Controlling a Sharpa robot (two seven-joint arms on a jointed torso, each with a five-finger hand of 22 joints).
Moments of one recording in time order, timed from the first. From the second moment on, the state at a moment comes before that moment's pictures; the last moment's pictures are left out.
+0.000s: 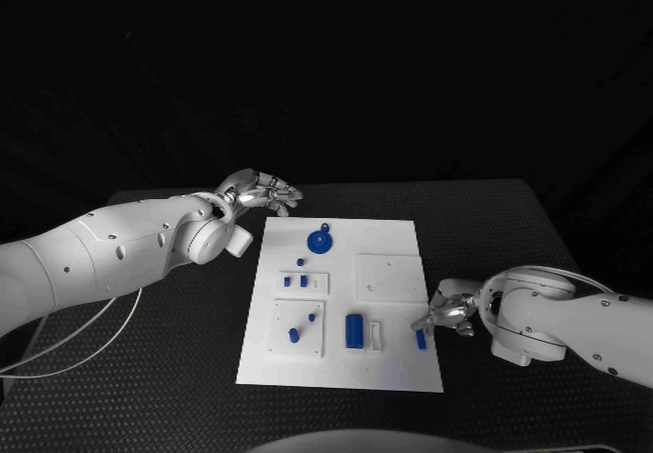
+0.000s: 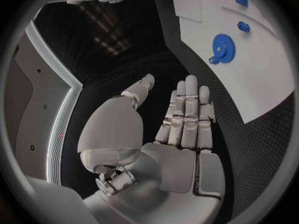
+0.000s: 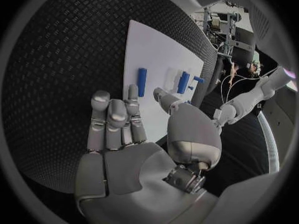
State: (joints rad) left arm 1.28 -0.72 -0.17 1.16 -0.34 -0.19 0.23; left_hand 1.07 -0.16 0.46 -0.09 0.06 0.82 0.19 0.27 0.50 1.18 0.12 0.11 0.26 1.06 0.03 0.59 0.58 0.02 0.75 -0.06 0.55 1.27; right arm 1.20 -0.90 -0.25 1.64 -1.09 0.00 -0.55; right_hand 0.83 -0.17 0.57 0.00 0.05 1.05 0.08 0.32 0.63 1.07 -0.04 1.32 0.87 1.26 -0.14 1.33 1.04 0.25 1.08 -0.04 1.06 1.27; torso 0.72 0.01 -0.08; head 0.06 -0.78
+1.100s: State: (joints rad) left arm 1.28 -0.73 -0.17 1.17 -0.34 -0.18 0.22; left_hand 1.07 -0.16 0.46 -0.08 0.06 0.82 0.19 0.27 0.50 1.18 0.12 0.11 0.26 1.06 0.03 0.59 0.58 0.02 0.75 -0.06 0.55 1.27; right arm 1.15 -0.83 -0.24 1.62 -1.29 -0.03 -0.56; right_hand 0.85 -0.17 0.63 -0.08 0.05 1.07 0.07 0.37 0.67 1.08 -0.03 1.31 0.89 1.26 -0.13 1.33 1.05 0.25 1.08 -0.04 1.06 1.27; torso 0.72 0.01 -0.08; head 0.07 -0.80
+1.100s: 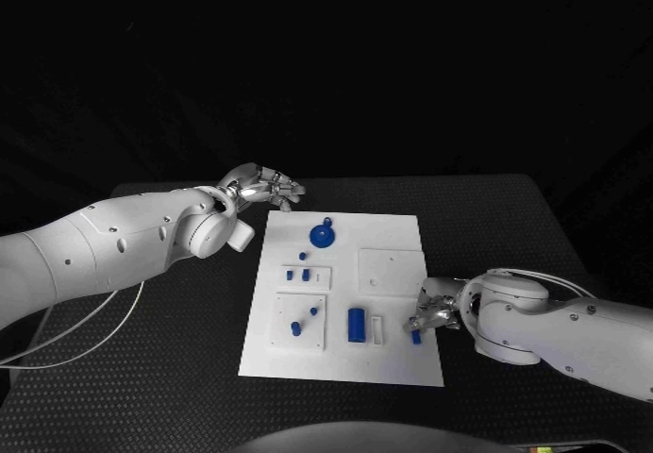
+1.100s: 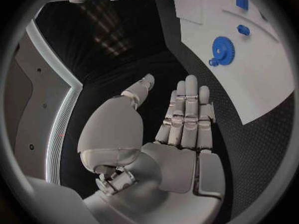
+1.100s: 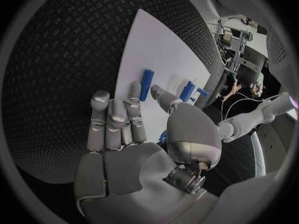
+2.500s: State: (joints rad) left arm 1.28 -0.73 -0.17 1.17 -0.34 -0.18 0.22; left_hand 1.07 -0.16 0.46 -0.09 0.06 0.82 0.19 0.27 0.50 1.18 0.12 0.11 0.26 1.06 0.03 0.58 0.58 0.02 0.75 -0.06 0.55 1.27; right arm 1.14 -0.83 -0.24 1.65 -1.29 -0.10 -0.55; right_hand 0.92 -0.18 0.82 -0.19 0.25 1.07 0.07 0.29 0.68 1.10 -0.02 1.26 0.94 1.28 -0.12 1.30 1.07 0.24 1.09 -0.02 1.06 1.26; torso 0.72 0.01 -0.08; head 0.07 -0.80
